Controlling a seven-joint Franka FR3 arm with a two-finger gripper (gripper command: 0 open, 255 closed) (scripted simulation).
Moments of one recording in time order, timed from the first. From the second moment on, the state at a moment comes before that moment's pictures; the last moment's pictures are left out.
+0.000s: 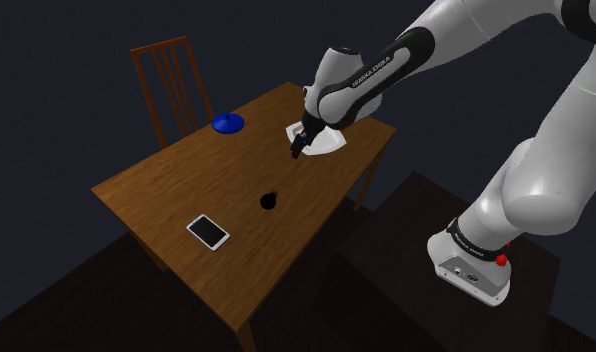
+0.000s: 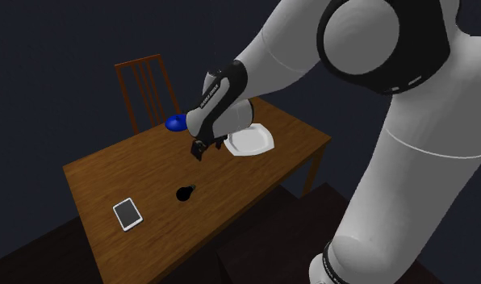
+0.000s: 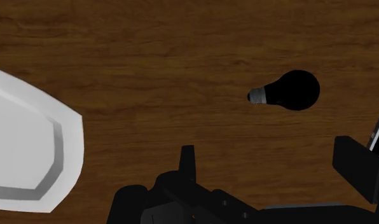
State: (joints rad) arm 0.16 0.13 0.06 -2.40 0.21 2.73 -0.22
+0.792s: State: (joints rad) arm 0.19 0.55 0.09 -2.14 0.22 2.89 -0.23
